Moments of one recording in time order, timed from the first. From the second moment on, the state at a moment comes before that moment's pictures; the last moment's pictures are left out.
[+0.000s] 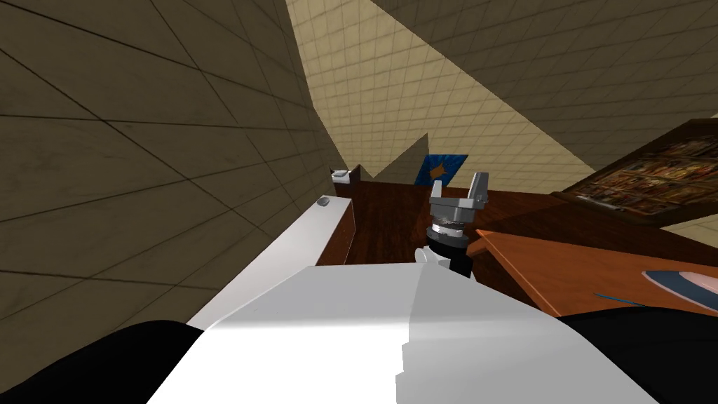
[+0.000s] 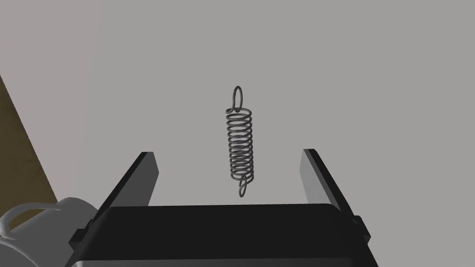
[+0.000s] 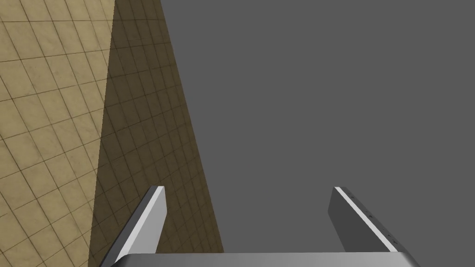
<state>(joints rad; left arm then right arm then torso) 0.93 0.71 0.40 -1.40 1.25 0.64 0.29 0.49 0.03 0.01 -2.37 -0.02 -0.63 -0.09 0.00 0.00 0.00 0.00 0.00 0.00</state>
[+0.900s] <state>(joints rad) 1.01 0.79 0.31 -1.27 1.43 0.79 0.35 0.49 0.03 0.01 -2.37 -0.02 -0.63 -0.09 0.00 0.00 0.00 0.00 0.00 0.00</state>
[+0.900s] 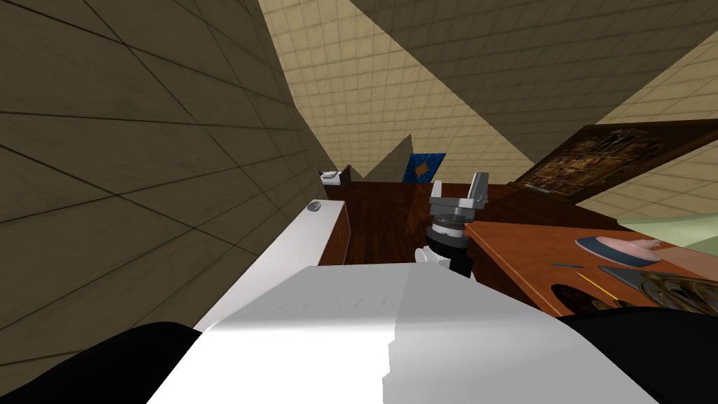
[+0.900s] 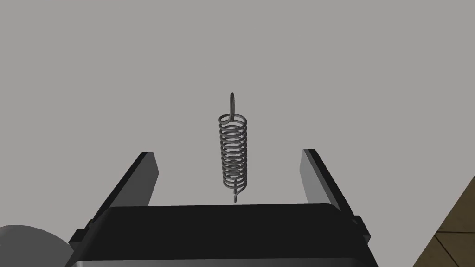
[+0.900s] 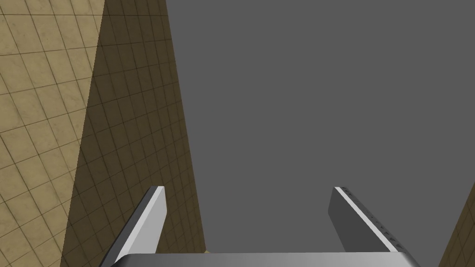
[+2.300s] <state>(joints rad) 0.99 0.78 0.30 -1.26 1.41 0.79 0.35 0.49 0.03 0.01 -2.37 -0.02 -0.63 -0.09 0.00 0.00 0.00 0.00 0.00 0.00</state>
